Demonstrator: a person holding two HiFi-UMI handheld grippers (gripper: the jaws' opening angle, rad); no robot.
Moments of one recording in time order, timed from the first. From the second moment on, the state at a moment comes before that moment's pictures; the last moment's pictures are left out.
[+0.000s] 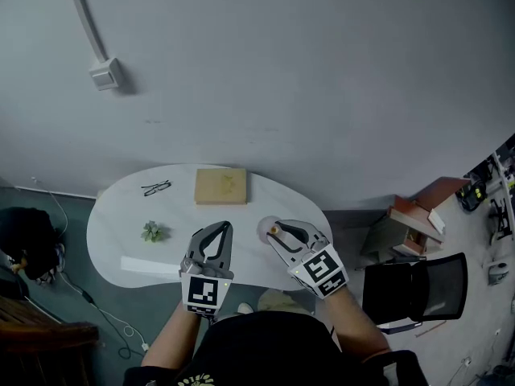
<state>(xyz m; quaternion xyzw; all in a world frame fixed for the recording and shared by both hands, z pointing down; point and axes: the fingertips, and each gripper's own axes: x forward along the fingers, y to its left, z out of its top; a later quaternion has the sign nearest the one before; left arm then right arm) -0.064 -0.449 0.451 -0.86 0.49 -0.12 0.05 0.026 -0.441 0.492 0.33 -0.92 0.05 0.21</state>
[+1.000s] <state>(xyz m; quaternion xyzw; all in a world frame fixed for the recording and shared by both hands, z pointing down) -0.046 -0.435 0.433 -0.88 0.46 -0.11 0.07 0.034 -0.428 0.434 0.35 -0.92 0.02 0.17</state>
